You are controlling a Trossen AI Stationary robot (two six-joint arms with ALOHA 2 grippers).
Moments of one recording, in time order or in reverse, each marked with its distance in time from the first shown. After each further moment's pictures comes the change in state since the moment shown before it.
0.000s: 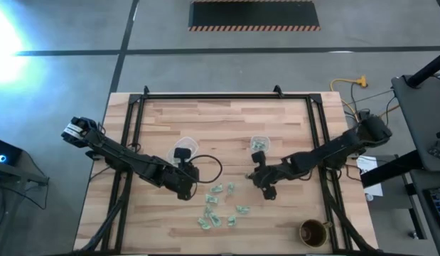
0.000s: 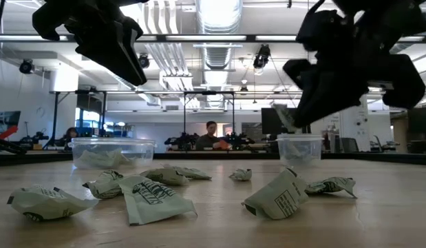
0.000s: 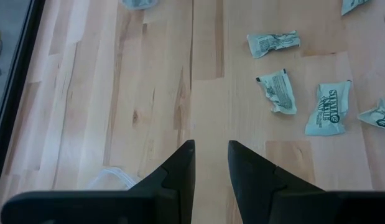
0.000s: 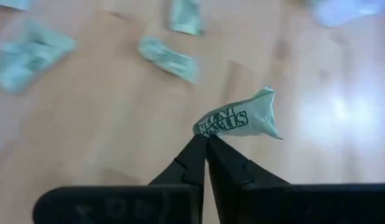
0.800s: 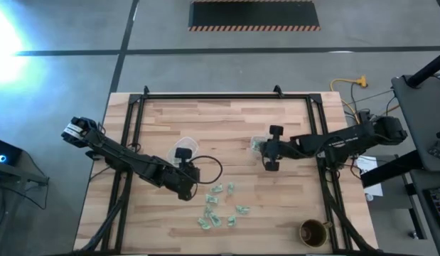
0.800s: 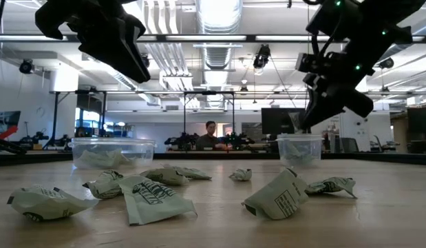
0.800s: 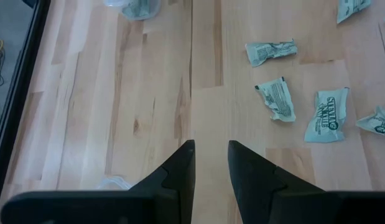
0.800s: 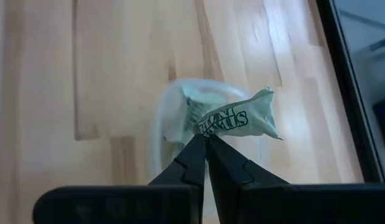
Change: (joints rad) left arm 0.002 0.000 0.000 0.029 -0.005 0.031; right arm -0.277 -0.203 -0.092 -0.207 0.167 0.095
